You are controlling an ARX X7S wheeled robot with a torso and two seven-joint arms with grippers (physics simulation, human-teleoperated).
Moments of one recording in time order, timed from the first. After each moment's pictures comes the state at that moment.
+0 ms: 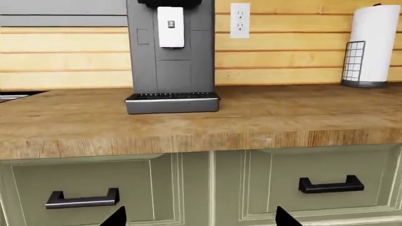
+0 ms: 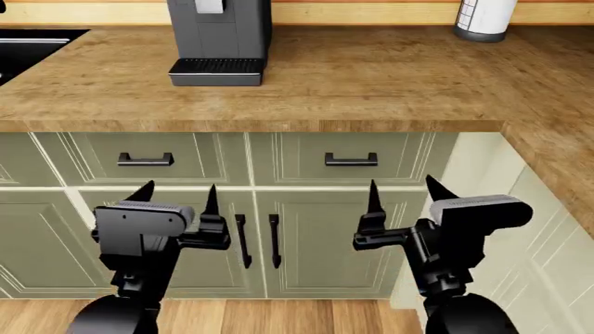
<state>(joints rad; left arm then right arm) -0.20 -0.18 0.00 0.43 -0.21 -0.53 -0.01 0.21 0.17 -0.05 -0.44 0.18 0.49 0.02</state>
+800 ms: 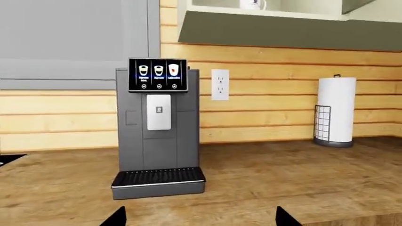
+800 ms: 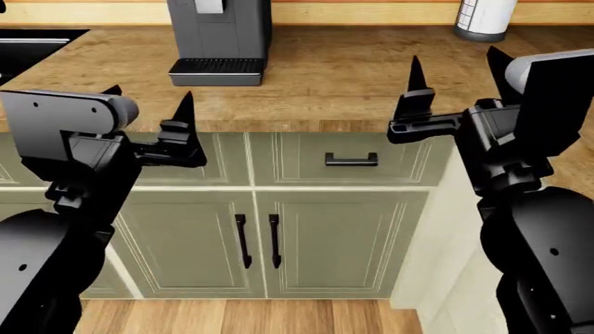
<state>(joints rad) -0.63 -0.27 -0.14 0.64 -0.46 -1.03 0.00 0.73 0.25 0.01 -0.67 0.29 1.03 0.07</state>
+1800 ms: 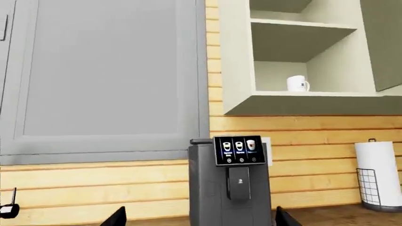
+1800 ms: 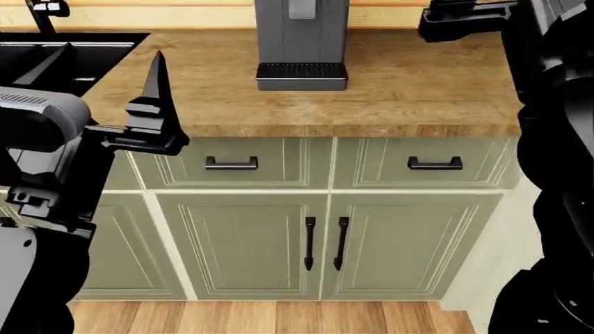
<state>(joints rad) -0.58 -0.27 -0.15 0.71 -0.43 -0.76 0.01 1.10 0.27 -0.04 -0.56 0.28 1.14 0.14</state>
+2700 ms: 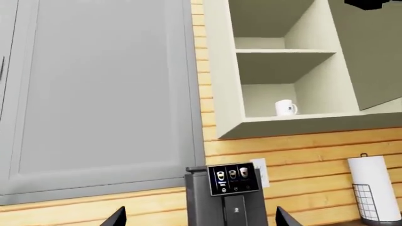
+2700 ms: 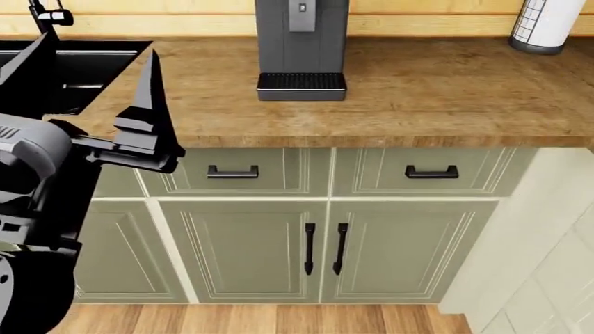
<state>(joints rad) -0.53 -0.31 -0.15 0.83 -0.46 -0.74 -0.01 2.27 0.08 -0.16 1.24 0.04 0.54 -0.07</state>
